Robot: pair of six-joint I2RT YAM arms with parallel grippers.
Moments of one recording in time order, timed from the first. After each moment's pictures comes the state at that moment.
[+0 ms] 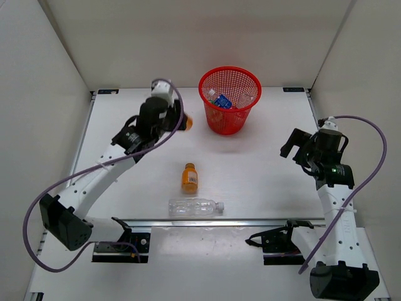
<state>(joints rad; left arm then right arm) -0.61 1.27 1.17 -0.44 -0.27 -0.39 -0.11 0.84 0.94 -0.71 -0.06 0.30</state>
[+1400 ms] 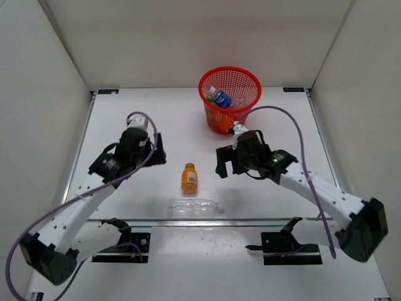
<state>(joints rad) -0.54 1.03 1.06 -0.70 -0.25 -0.48 0.69 1.14 0.94 -0.55 -0.02 0.32</state>
